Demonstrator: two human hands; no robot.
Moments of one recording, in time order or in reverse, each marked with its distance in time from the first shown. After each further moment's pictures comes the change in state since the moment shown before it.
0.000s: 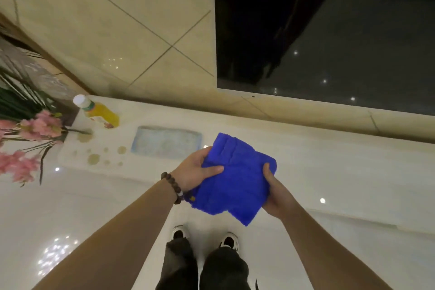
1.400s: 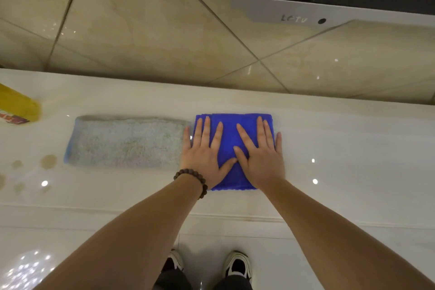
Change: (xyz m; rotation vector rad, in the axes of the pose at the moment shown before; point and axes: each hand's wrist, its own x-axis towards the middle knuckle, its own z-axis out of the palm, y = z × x) left_hand 0.245 -0.201 -0.035 1.476 0.290 0.236; right_hand 0.266 0.074 -0.077 -1.961 0.685 -0.413
